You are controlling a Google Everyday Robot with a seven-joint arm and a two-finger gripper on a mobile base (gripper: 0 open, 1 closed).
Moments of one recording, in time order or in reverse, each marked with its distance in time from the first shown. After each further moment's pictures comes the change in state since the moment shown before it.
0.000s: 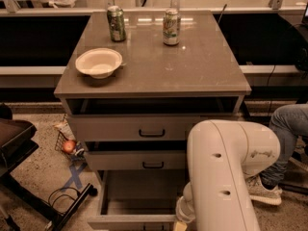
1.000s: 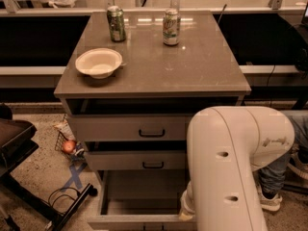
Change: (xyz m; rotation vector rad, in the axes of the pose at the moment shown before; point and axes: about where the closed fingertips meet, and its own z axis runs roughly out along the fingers) arm -0.001 -0.025 -0.069 0.162 0.057 -0.027
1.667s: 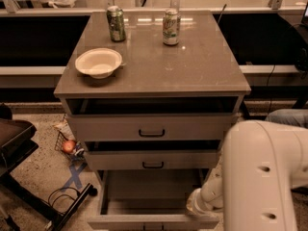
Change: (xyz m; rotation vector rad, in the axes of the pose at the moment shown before) arm 0.032 -0.024 -0.001 0.096 -0.071 0.030
